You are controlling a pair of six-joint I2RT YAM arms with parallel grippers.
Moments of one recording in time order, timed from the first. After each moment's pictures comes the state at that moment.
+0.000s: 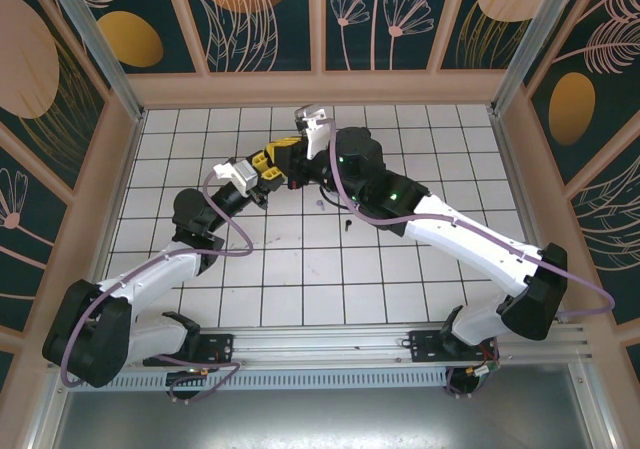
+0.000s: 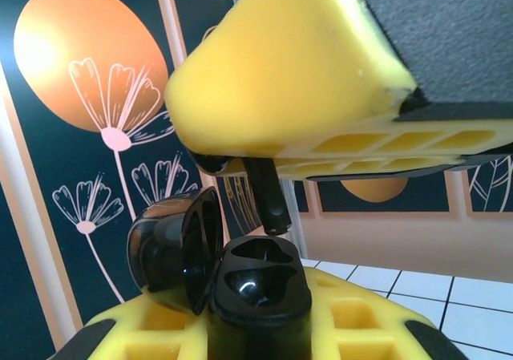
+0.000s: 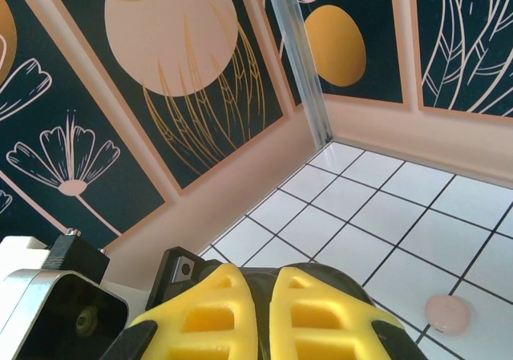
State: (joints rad) left arm -0.45 1.21 0.55 1.05 0.51 0.02; right arm 0.97 1.43 1.39 -0.08 -0.02 0.33
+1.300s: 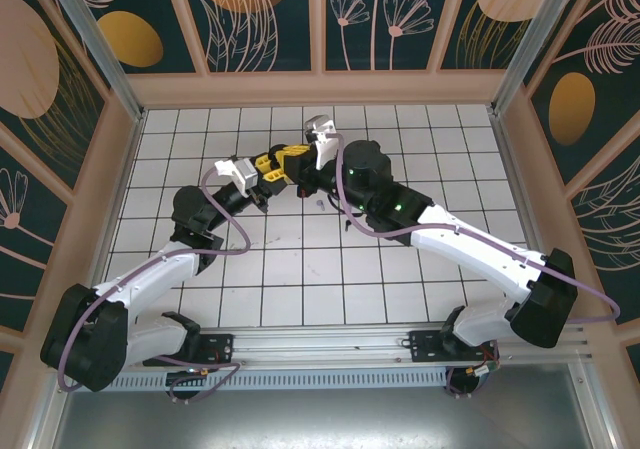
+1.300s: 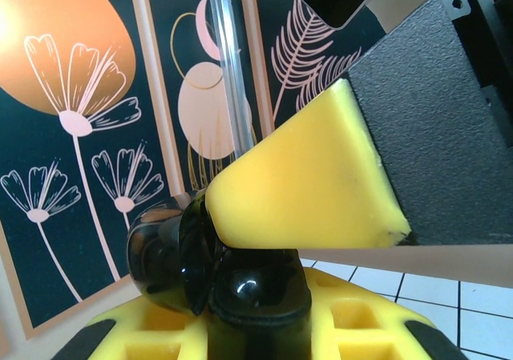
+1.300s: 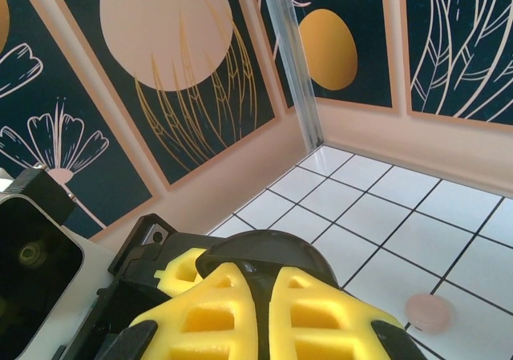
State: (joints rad) left arm -0.46 1.19 0.57 0.98 0.58 -0.06; right arm 0.94 1.36 1.22 0.05 -0.04 0.28
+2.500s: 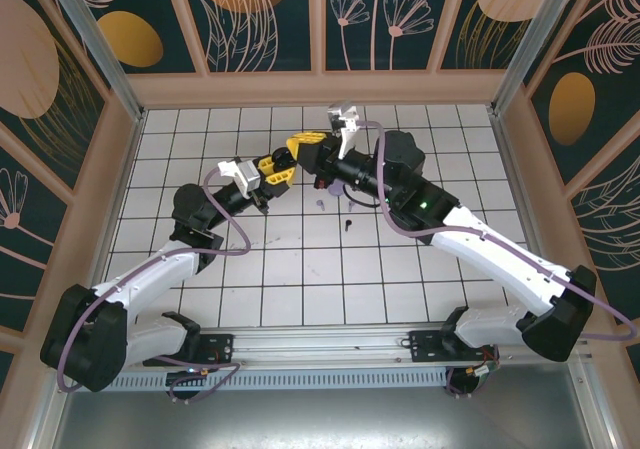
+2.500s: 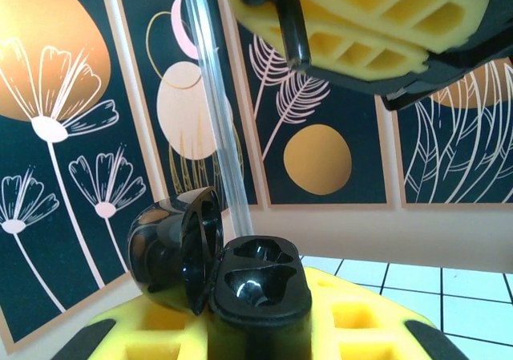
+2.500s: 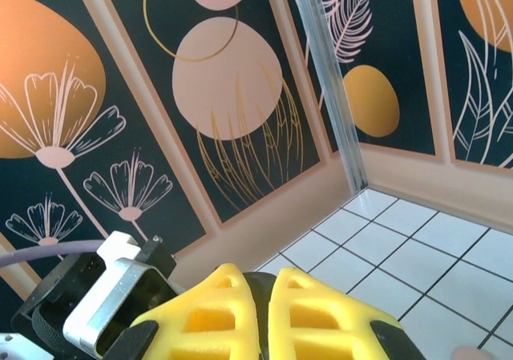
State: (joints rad) left arm -0.46 1.19 0.58 0.96 0.64 -0.03; right arm 0.87 1.27 1.23 0.08 -0.21 0.34
